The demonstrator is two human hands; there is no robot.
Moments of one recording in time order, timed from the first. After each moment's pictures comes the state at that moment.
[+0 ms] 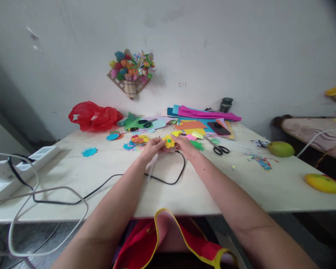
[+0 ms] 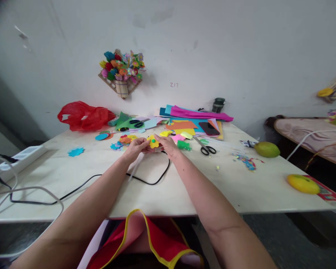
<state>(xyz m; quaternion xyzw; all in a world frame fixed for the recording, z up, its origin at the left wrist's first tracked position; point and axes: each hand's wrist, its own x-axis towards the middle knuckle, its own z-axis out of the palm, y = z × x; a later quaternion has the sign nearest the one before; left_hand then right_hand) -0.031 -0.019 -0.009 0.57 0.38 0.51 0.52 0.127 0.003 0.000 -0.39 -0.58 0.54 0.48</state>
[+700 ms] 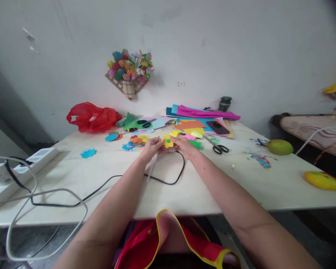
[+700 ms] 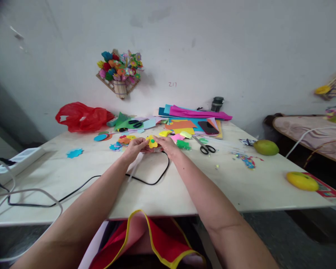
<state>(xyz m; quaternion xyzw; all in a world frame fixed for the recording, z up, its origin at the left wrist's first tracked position) -0.031 -0.017 -0.009 0.56 0.40 0.51 0.51 0.129 0.006 -0.002 -0.37 -0.58 0.56 0.45</state>
